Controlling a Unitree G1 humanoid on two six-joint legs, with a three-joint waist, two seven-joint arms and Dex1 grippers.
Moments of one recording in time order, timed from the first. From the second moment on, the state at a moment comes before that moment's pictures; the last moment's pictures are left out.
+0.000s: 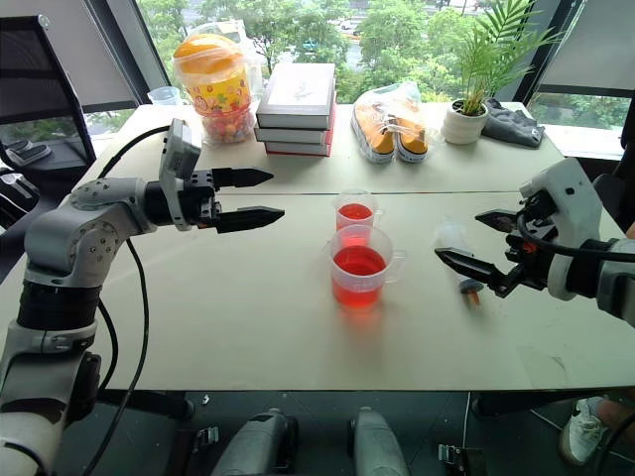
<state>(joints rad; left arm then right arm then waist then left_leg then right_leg) -0.76 0.63 0.02 -0.05 -0.60 0.69 -1.06 -0.26 -1.04 -0.60 -0.67 0.79 1.32 0.68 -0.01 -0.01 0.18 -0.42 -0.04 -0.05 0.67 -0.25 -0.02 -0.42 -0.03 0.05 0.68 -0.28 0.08</state>
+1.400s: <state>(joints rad) -0.76 0.54 0.01 -0.02 -0.62 0.65 -1.05 -0.70 -1.21 -0.13 -0.13 0.73 1.45 0.65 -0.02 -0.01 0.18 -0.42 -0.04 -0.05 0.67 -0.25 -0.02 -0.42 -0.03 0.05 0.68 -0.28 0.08</state>
